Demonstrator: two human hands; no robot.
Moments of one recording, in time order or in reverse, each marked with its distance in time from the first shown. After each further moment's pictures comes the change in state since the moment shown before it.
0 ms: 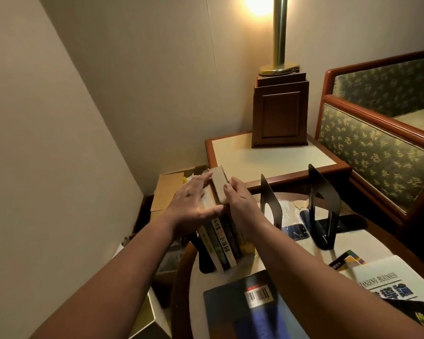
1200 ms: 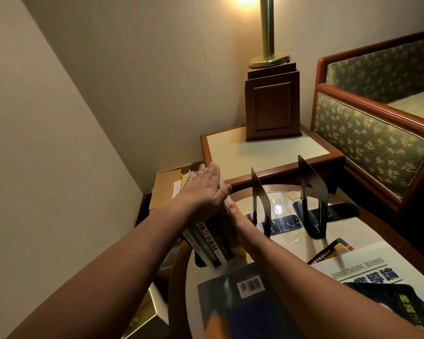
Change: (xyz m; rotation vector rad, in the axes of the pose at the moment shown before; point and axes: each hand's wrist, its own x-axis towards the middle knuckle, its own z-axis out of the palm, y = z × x) left_hand 0.029 0.049 0.017 0.463 -0.202 -0.035; right_hand -0.029 0.060 -0.015 0.264 -0.336 0.249
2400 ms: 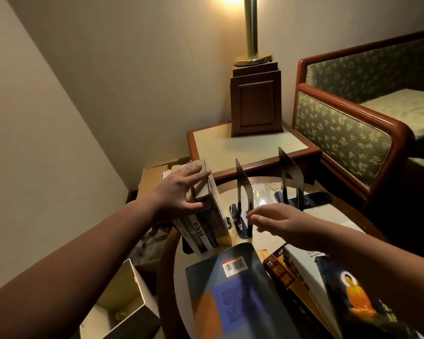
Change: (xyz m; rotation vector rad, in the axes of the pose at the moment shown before) left_hand -0.045 -0.025 -0.015 -0.121 0.024 0.249; right_hand -0.118 -0.043 -0.063 -0.751 0.040 0.016
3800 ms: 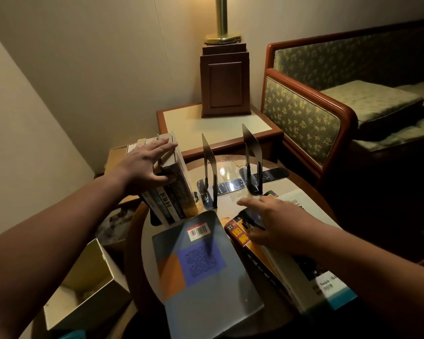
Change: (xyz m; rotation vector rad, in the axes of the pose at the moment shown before) left_hand -0.006 0.011 0.010 -0.039 0.111 -0.048; right_hand -0.094 0.001 0.021 -0.660 0.173 0.056
